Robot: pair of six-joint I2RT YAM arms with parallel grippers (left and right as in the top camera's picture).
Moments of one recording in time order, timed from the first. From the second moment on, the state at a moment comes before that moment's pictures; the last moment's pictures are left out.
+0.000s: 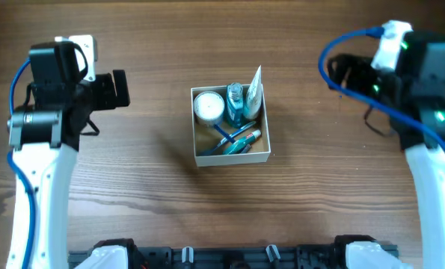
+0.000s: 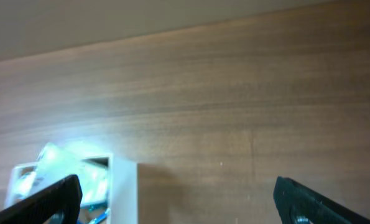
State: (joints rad) left arm 0.05 1.31 1.34 -0.89 -0.03 -0.02; right arm 0.01 1.31 1.41 -0.83 -0.08 0.15
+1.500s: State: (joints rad) left arm 0.06 0.55 0.85 -0.95 0.17 -0.14; right arm 0.01 0.46 0.69 -0.88 0.00 0.23
